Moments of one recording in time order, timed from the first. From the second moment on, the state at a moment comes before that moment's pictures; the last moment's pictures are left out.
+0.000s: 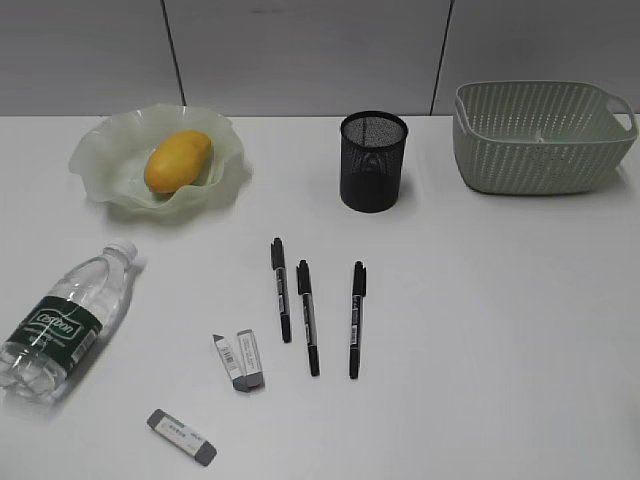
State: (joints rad) left arm -0.17 0.09 -0.54 0.06 1.05 -0.10; right arm 0.26 0.84 -0.76 0.12 1.00 0.06
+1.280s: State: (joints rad) left arm -0.22 1.72 -1.07 -0.03 0.79 0.08; right arm 0.27 -0.01 -0.51 0.08 1.04 0.00
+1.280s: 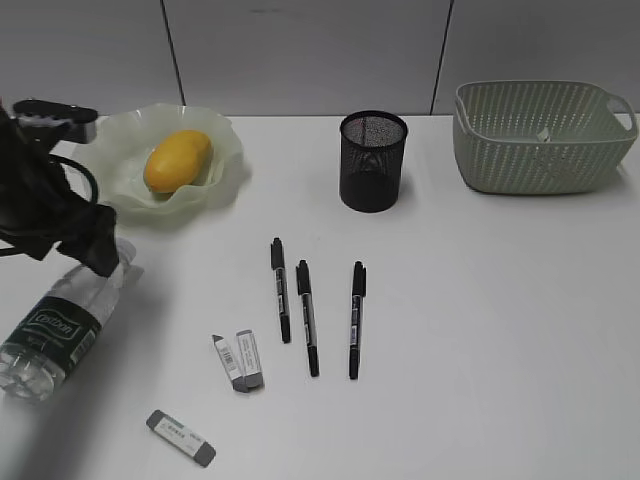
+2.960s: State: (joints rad) left arm -0.20 1.54 -0.27 -0.05 -0.85 -0.08; right arm 0.27 -0.01 -0.51 0.08 1.04 0.00
